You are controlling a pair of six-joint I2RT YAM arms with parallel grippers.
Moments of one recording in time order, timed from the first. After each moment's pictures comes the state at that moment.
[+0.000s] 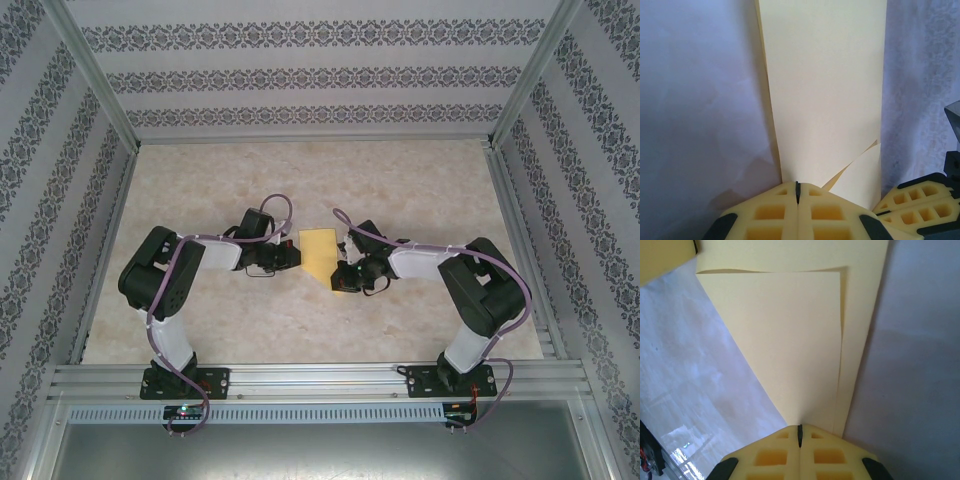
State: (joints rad) left arm -0.38 1.84 0.83 0.08 0.60 -0.58; right arm 0.57 1.70 0.79 -0.24 -0.53 0.59
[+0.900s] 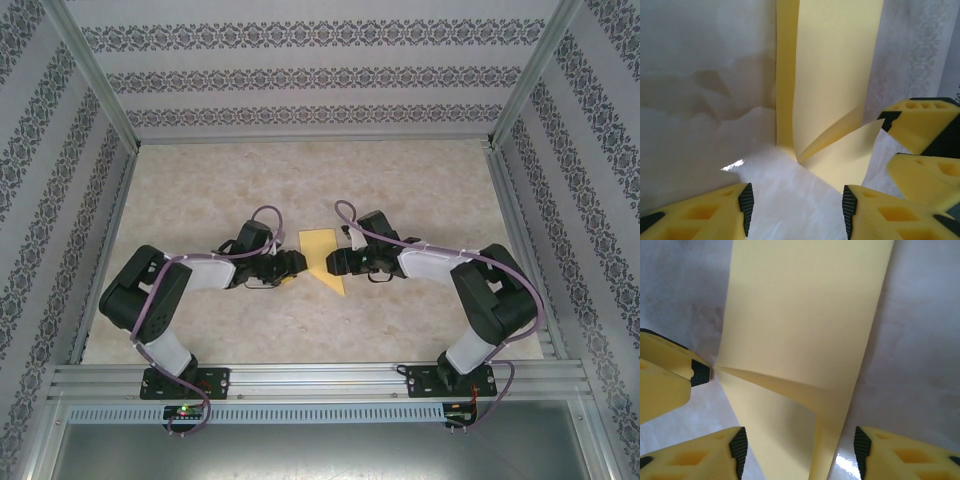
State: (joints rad) left arm -0.46 1.68 0.68 0.16 0.55 -0.91; right arm 0.53 1.64 0.78 -0.09 -0.40 0.40
